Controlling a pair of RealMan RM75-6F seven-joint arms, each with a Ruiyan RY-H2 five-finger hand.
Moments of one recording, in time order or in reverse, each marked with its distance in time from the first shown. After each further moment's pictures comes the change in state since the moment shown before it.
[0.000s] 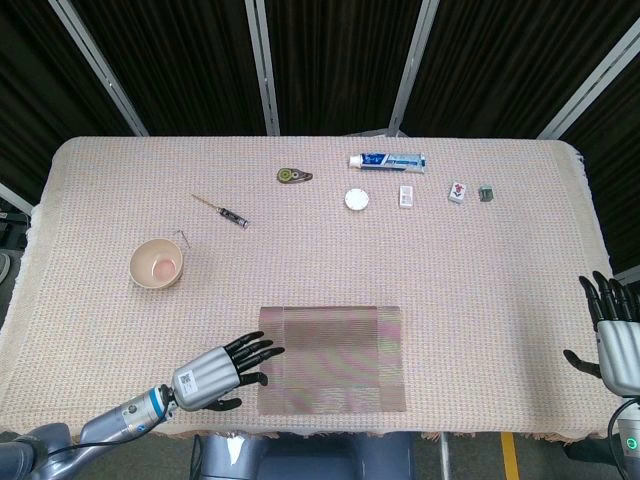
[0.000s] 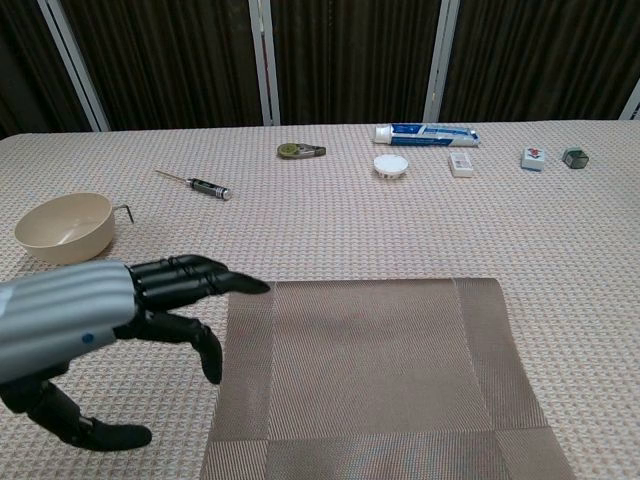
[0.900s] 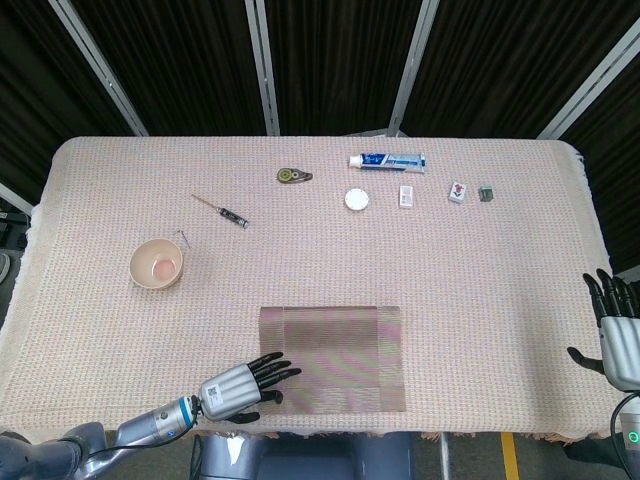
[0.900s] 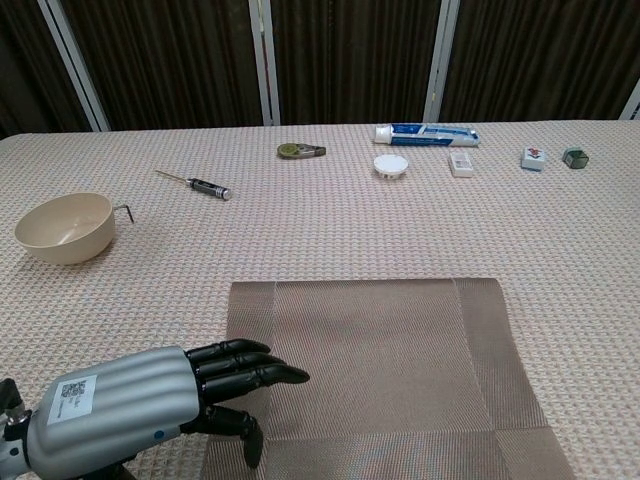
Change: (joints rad) left arm 0.018 -0.293 0.061 0.395 0.019 0.041 -0.104; right arm 0.013 -0.004 0.011 0.024 0.031 -0.033 0.020
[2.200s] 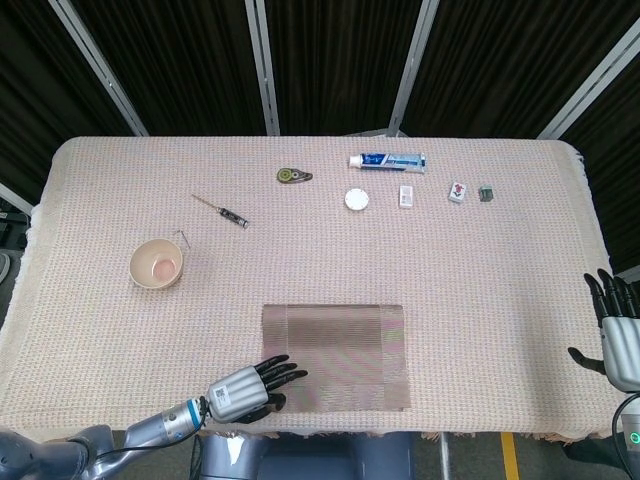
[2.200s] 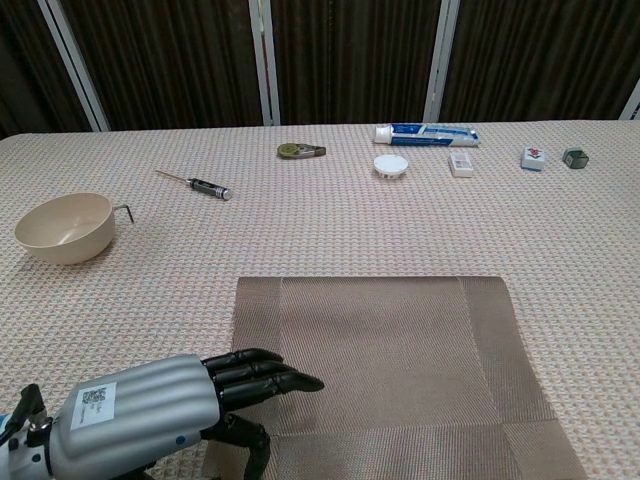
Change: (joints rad) left arm -0.024 -0.007 0.011 -0.067 -0.056 -0.047 0.015; right arm -0.001 0.008 -0.002 -0.008 -0.002 0.004 0.003
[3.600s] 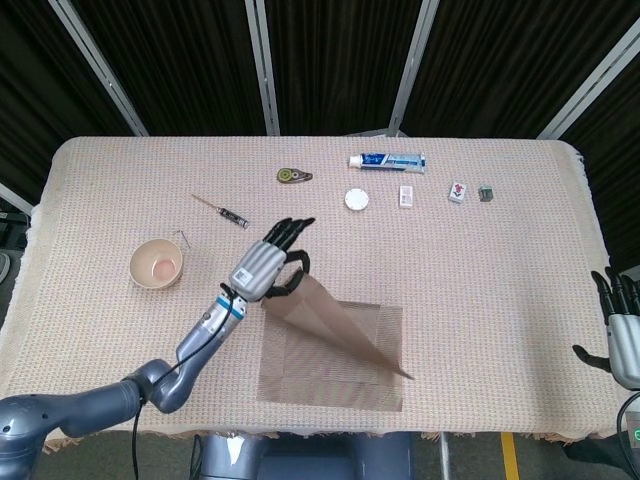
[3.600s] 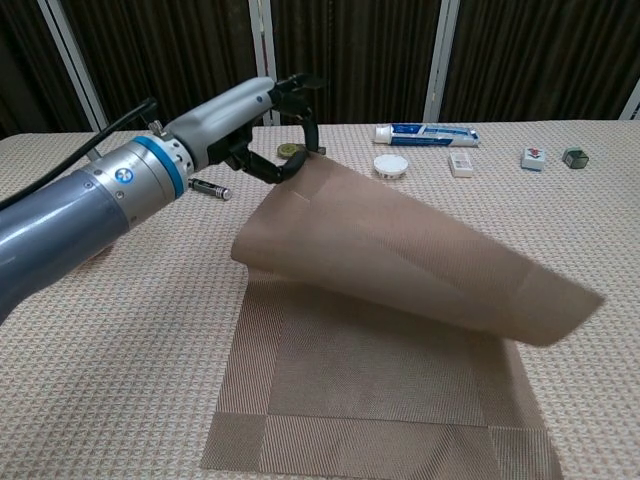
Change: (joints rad) left arm -0.236 -0.015 -0.604 -0.088 -0.510 -0.257 0.056; right arm 0.002 0.010 0.011 -0.003 0.030 -0.010 0.009
